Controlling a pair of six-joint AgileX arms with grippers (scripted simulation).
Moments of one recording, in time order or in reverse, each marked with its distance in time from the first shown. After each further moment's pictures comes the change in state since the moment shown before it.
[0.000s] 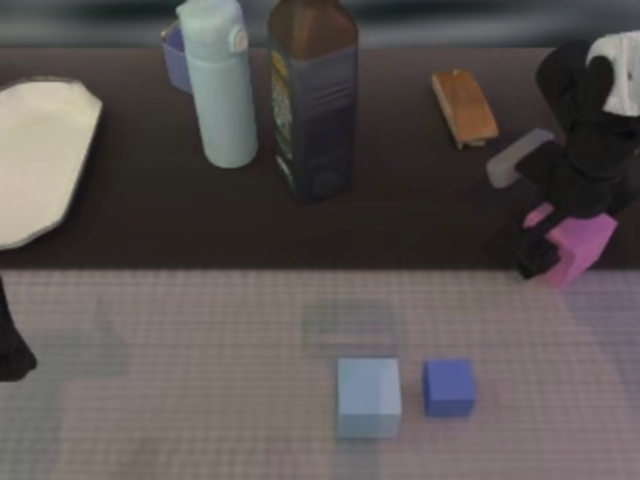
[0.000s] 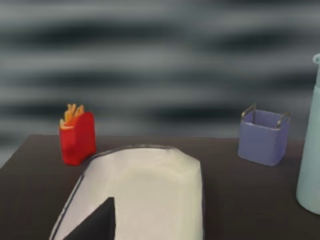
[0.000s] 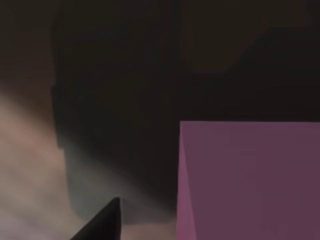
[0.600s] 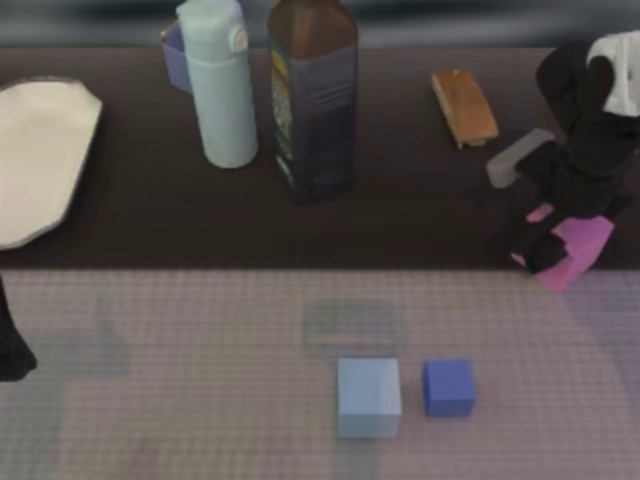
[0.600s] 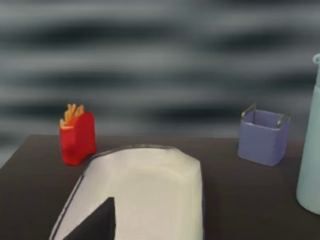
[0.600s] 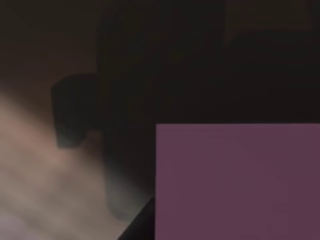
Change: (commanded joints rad) left arm 0.000 0.000 0.000 0.000 0.000 0.000; right arm 0.000 0.000 0.000 0.000 0.000 0.000
